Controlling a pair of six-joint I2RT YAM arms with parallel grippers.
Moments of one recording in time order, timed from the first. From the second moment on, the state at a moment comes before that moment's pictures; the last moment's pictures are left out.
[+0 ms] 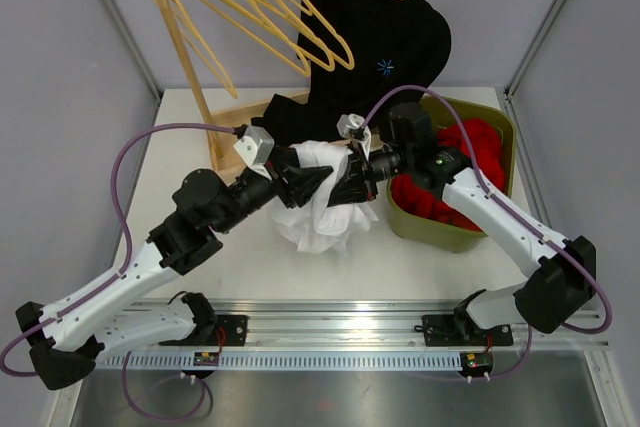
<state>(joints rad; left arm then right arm) -0.91 0.90 0.97 0.10 0.05 -0.18 0.59 1.39 1.24 -0.26 -1.19 -0.08</state>
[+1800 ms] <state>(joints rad) -0.91 0.37 0.65 -0.38 -0.35 0.03 -0.15 1.94 1.49 -0.52 -0.59 -0.05</state>
